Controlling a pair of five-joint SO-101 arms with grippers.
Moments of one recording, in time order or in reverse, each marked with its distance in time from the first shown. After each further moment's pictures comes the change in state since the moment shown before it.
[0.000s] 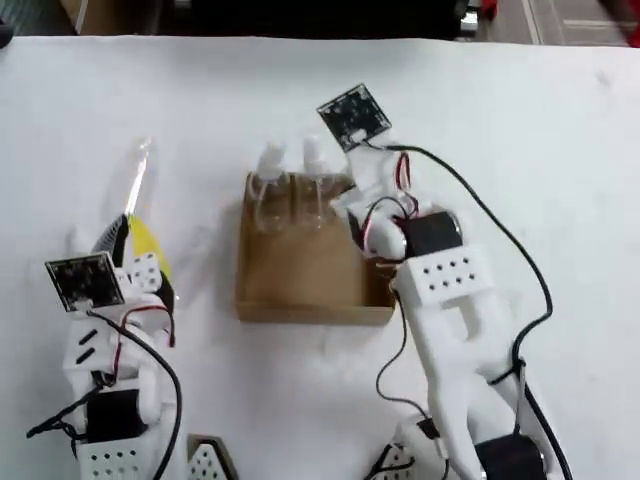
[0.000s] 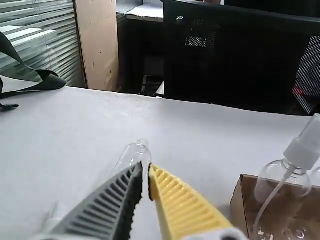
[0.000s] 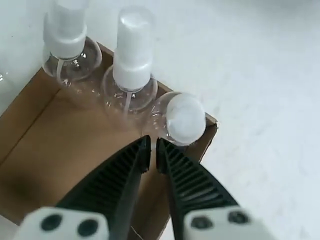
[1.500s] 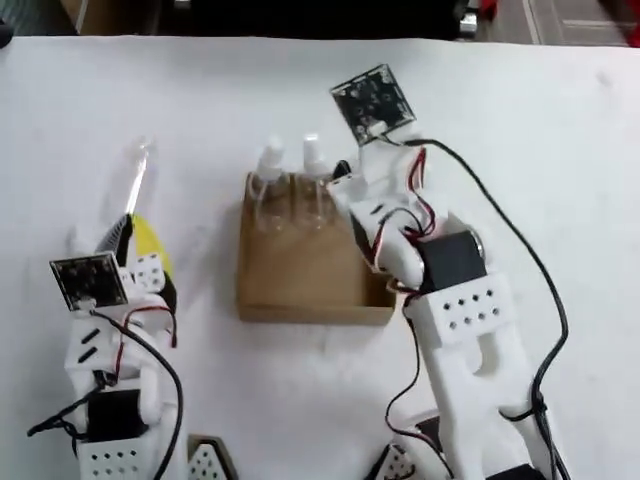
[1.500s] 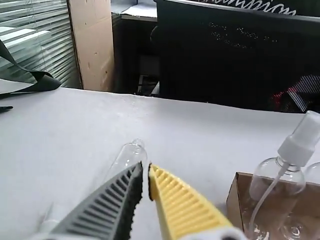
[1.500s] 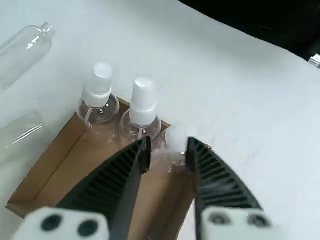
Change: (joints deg) left arm 1.1 0.0 0.1 0.0 -0.4; right arm -2.4 -9.7 -4.0 4.0 -6.3
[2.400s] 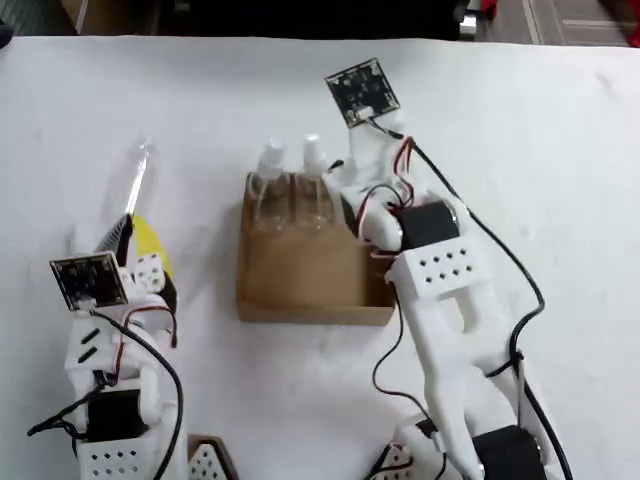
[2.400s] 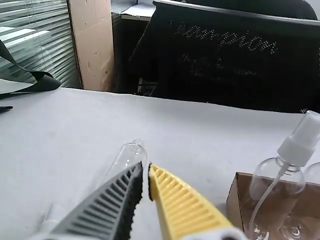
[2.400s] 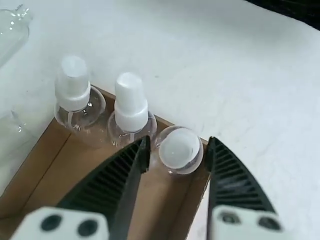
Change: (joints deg) left arm 0.0 0.0 0.0 0.0 0.0; right arm 1.1 11.1 0.0 -6.9 -1.5
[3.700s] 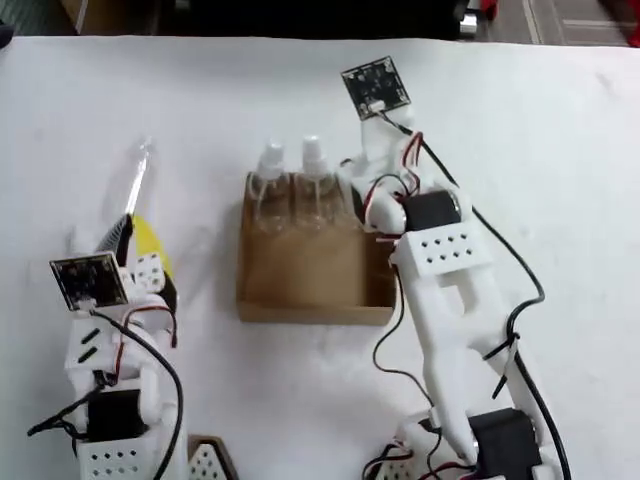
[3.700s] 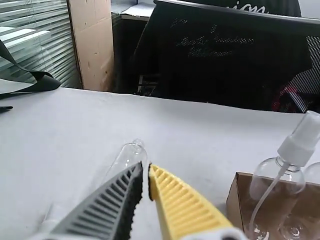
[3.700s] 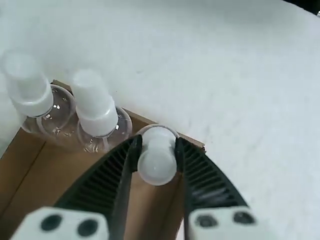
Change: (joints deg) left arm 0.0 0.0 0.0 0.0 0.0; right arm 3.3 5.1 0.0 -3.6 0.1
